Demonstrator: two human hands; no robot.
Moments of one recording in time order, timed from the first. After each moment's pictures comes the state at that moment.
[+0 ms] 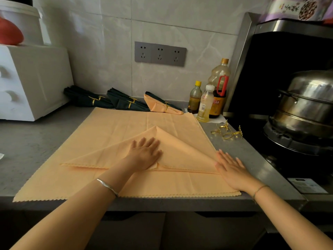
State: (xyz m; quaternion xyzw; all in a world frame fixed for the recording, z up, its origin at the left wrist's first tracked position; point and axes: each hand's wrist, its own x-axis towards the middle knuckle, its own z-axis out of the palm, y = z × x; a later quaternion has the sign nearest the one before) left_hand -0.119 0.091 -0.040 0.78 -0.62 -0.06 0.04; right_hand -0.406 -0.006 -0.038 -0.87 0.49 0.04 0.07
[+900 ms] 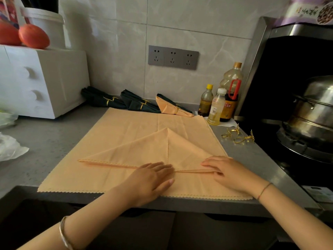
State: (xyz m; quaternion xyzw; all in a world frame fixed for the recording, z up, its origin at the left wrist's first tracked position) left_hand -0.151 0.196 -0.034 0.67 -0.73 -0.04 0.11; right_hand -0.375 0.026 -0.007 -0.96 0.28 -0.03 0.02
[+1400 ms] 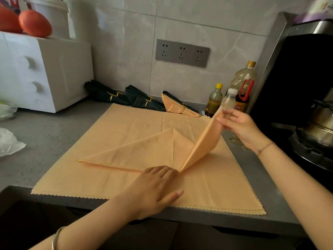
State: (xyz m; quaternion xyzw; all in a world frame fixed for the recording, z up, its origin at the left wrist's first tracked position) left_hand -0.158 0.201 -0.031 0.65 -0.74 0.00 0.17; right_hand -0.319 -0.050 0.063 -0.74 0.32 -0.37 0.46
